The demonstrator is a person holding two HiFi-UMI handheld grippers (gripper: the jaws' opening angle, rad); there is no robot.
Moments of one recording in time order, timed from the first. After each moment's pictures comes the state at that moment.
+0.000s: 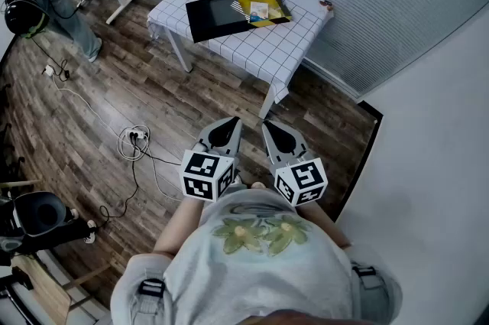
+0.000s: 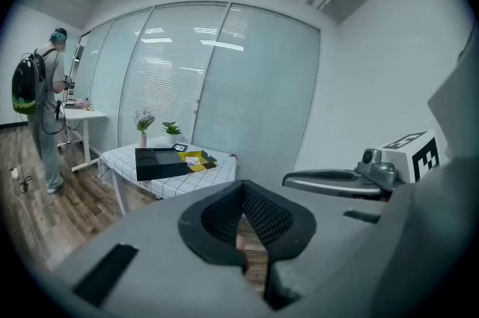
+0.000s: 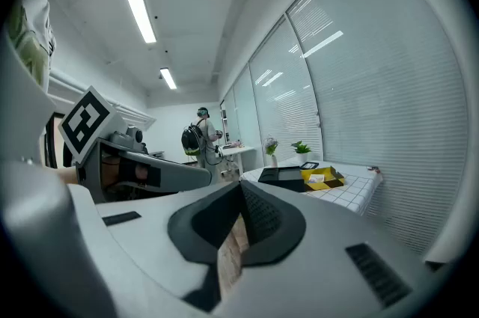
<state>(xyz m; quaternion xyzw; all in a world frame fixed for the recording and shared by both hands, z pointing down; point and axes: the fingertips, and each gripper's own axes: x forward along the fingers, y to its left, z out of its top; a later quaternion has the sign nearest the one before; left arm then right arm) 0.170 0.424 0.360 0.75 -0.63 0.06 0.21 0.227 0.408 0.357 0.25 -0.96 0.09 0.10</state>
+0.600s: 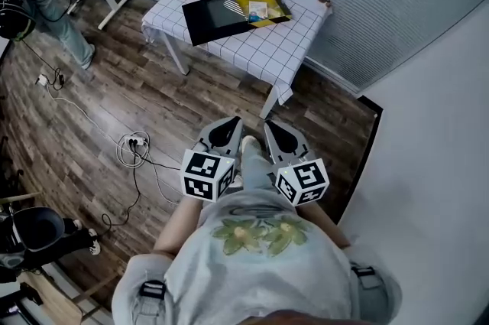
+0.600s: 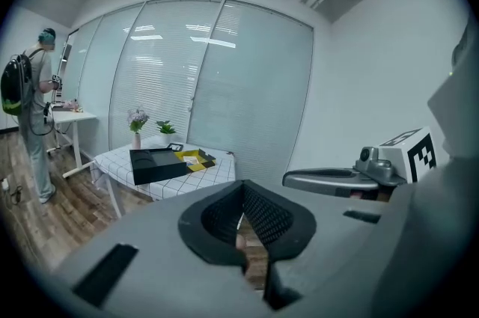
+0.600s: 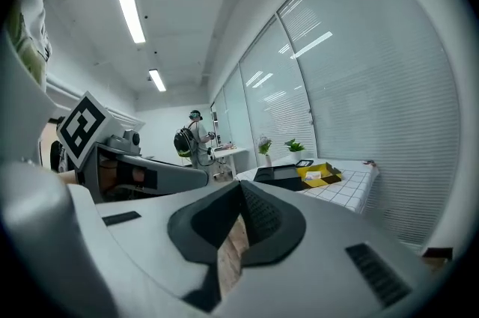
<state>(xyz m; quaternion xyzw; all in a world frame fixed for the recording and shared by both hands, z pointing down) 0.136 0.419 0.377 0.77 -0.60 0.07 0.21 0.197 0.403 0.375 0.28 -0.95 0.12 0.09</state>
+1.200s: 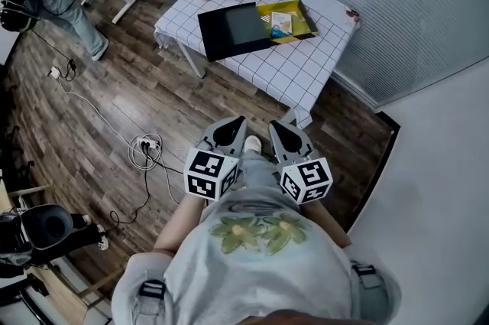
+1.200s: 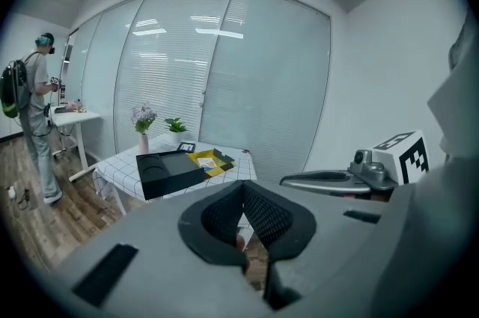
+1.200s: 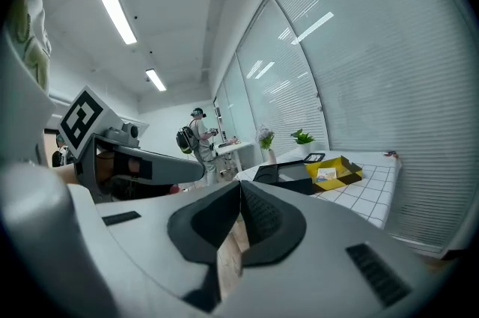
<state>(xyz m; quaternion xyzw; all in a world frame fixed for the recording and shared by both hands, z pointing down) 0.060 0.309 0.400 0.75 -0.61 0.10 0.22 0.121 0.287 0.412 0.25 -0.95 0.15 0.10</state>
